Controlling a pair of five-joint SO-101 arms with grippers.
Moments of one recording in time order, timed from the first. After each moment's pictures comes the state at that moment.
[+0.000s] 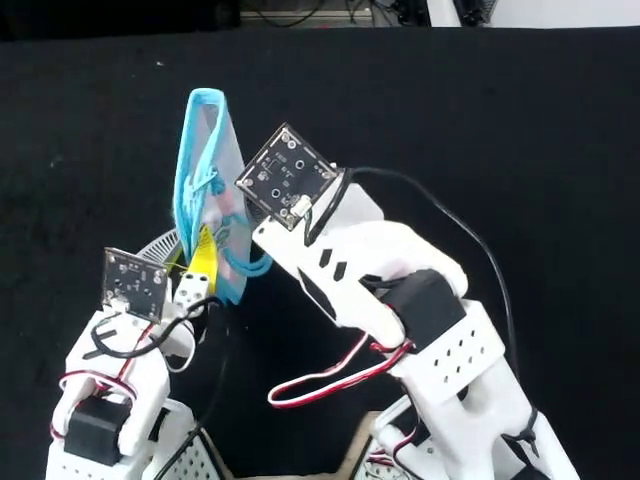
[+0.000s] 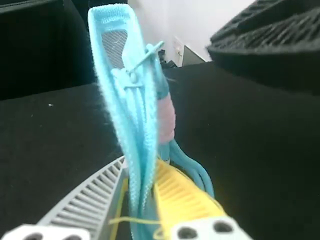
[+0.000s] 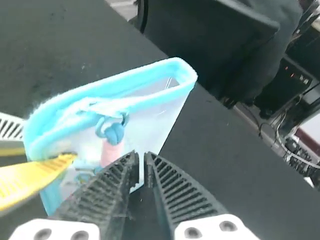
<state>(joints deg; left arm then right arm) 10.0 -104.0 71.3 53.7 -3.9 -35.4 -44.0 25.2 55.5 21.5</state>
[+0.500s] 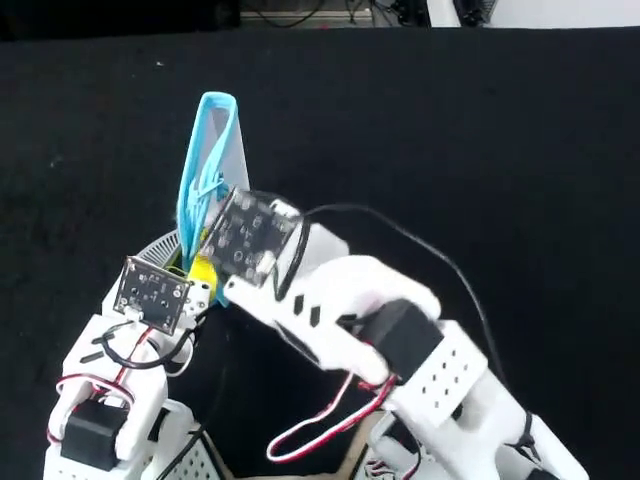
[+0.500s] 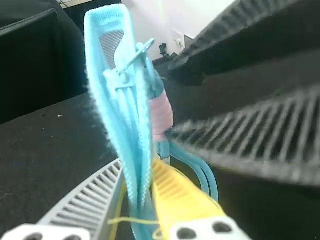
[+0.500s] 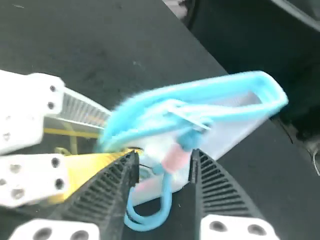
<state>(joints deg) 10.1 -104.3 70.1 56.5 -12.9 -46.3 -48.7 34.8 51.3 21.5</state>
